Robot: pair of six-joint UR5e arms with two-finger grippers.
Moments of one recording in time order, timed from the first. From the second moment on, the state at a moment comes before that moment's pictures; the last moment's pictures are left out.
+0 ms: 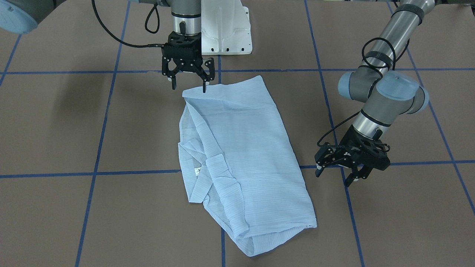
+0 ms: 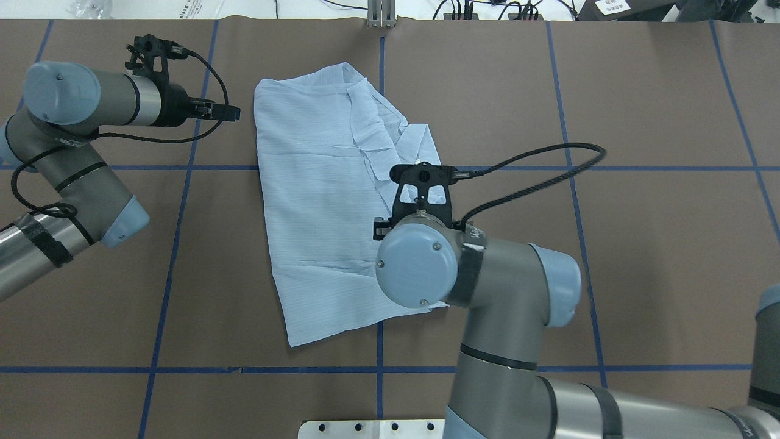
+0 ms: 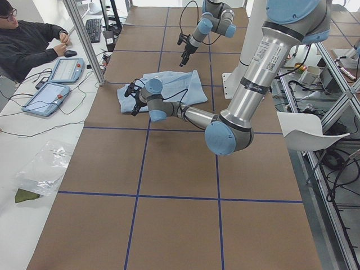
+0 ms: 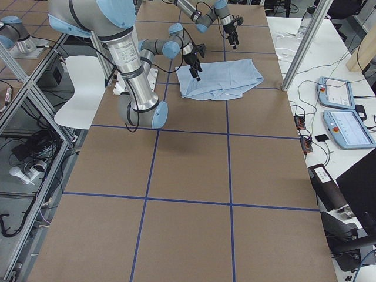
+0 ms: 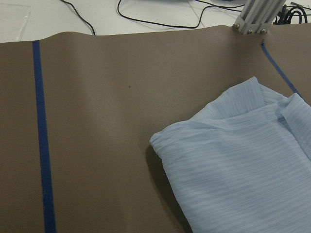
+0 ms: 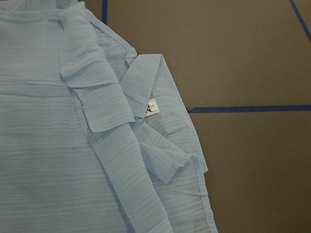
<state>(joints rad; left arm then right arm) -0.87 -2.03 -1.32 -2.56 -1.85 -0.88 0.34 -0.85 1.80 -1.80 1.30 1.37</state>
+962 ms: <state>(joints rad) -0.87 -2.03 -1.32 -2.56 -1.85 -0.88 0.41 -0.56 1.22 -1.78 1.30 1.16</state>
